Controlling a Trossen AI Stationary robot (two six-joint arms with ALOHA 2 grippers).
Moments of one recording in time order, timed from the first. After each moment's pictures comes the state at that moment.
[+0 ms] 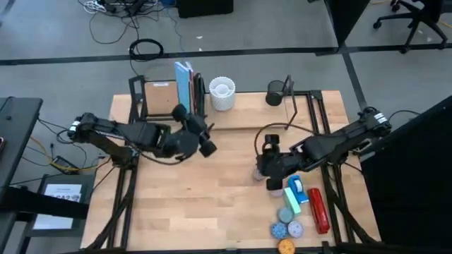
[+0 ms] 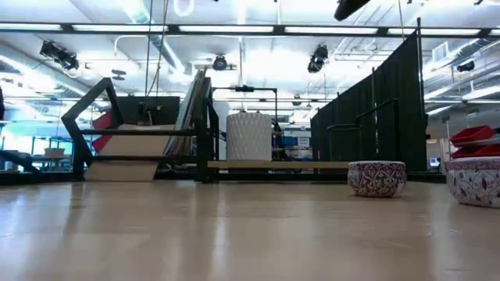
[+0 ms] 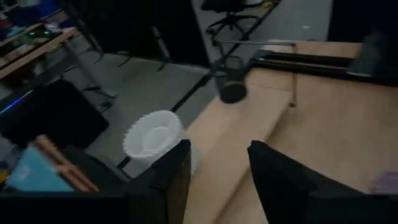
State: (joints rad) left arm -0.26 1.42 1.46 -0.68 -0.95 -0.29; right arm 0.42 1.44 1.40 -0.98 0.46 0.16
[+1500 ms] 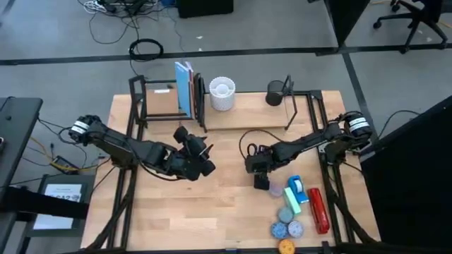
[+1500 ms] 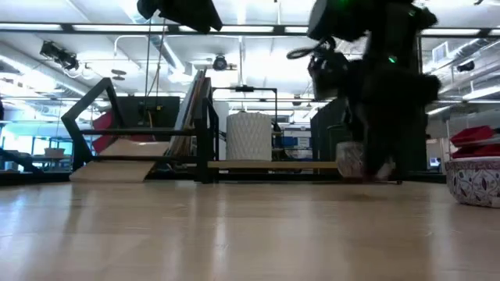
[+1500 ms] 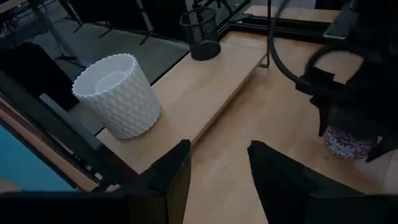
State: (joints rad) left arm -0.36 1.43 1.24 -0.64 -0.96 -0.57; right arm 0.15 1.68 1.07 -0.66 0.08 0.33
